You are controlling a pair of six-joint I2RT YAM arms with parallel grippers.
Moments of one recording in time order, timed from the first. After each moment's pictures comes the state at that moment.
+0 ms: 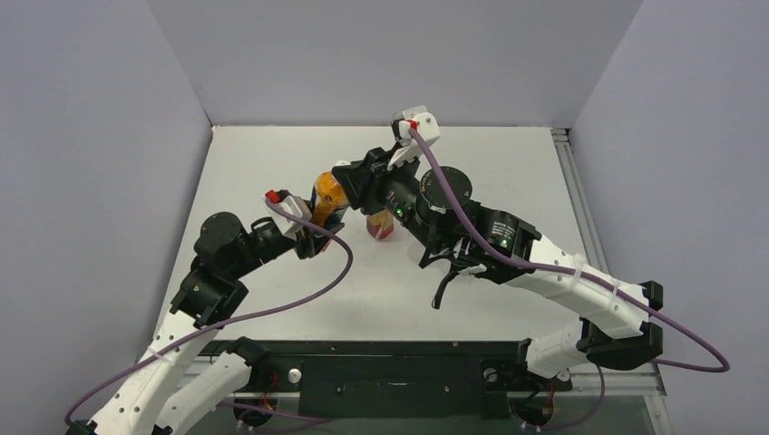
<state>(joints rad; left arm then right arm) -0.51 0.71 0.87 -0.15 0.46 0.16 1.23 1.41 1.77 -0.33 0.51 0.33</state>
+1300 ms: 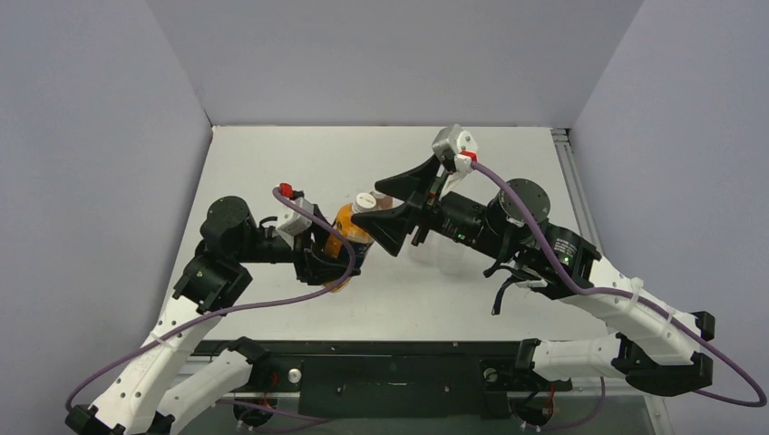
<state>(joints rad) -0.52 0.81 0.97 -0.18 1.06 -0.15 1.13 1.14 1.54 -0.27 -0.05 0.22</state>
